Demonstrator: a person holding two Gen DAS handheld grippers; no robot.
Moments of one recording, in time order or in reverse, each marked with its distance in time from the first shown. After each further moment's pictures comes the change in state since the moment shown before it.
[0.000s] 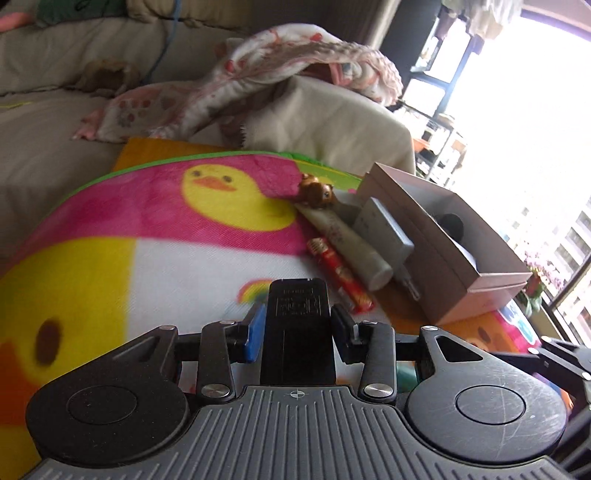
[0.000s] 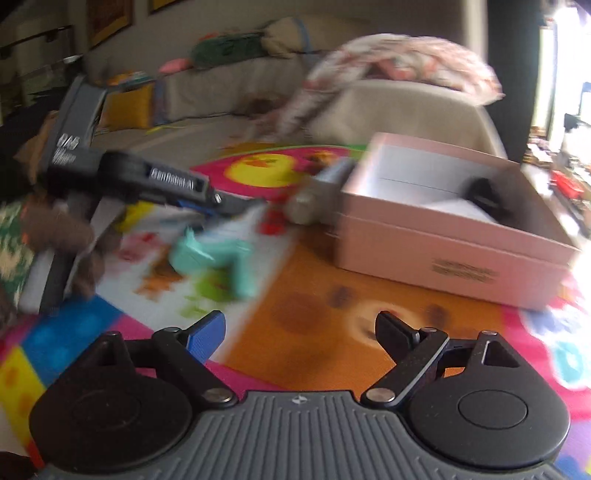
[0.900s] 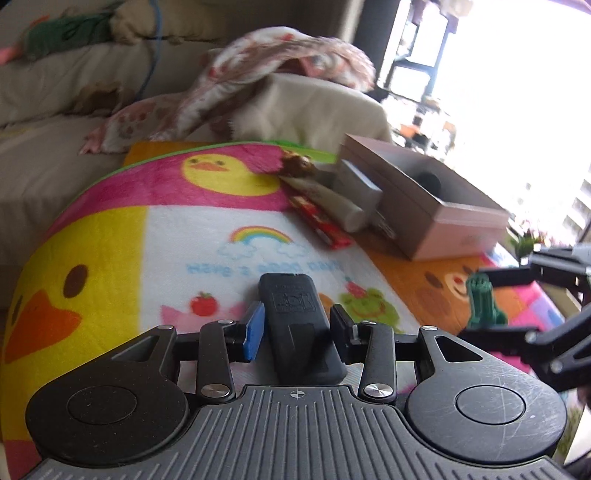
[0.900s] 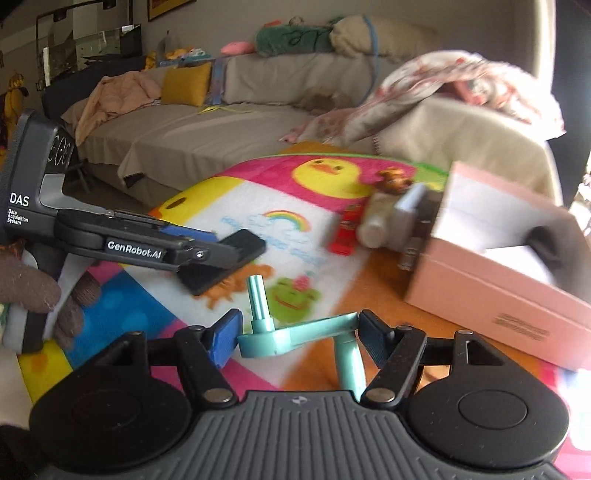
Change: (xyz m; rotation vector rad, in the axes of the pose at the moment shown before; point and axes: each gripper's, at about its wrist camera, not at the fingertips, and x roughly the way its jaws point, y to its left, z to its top) left arm -0.031 -0.033 -0.045 0.165 0.008 0.024; right arm -0.017 0.016 0.003 -0.168 0.004 0.034
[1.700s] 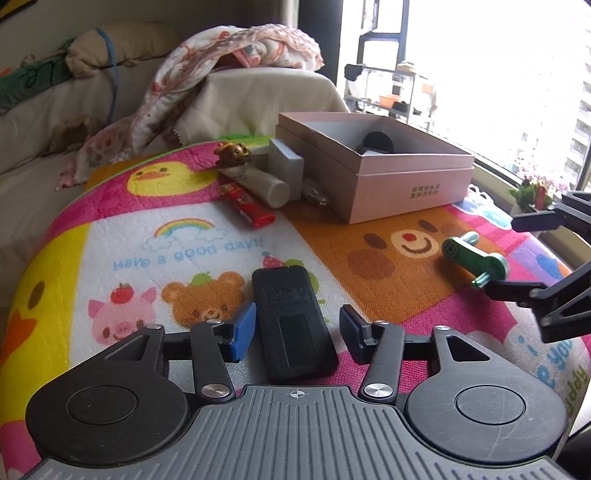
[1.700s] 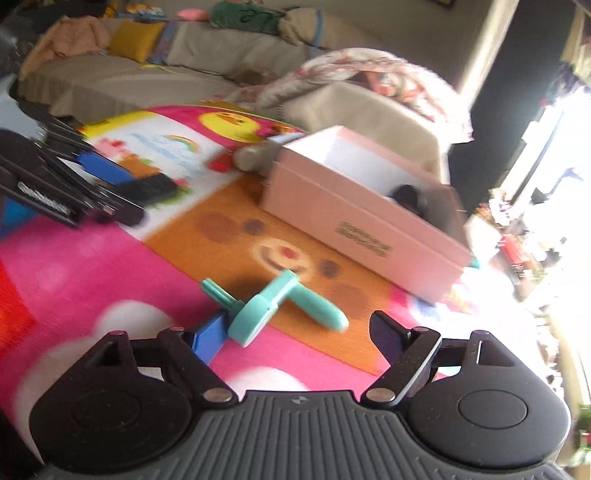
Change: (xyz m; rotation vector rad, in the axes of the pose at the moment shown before) left arm 0.004 -0.072 -0.018 0.149 0.018 0.060; right arm -0.045 -0.040 -0.068 -0.101 0.051 -0.341
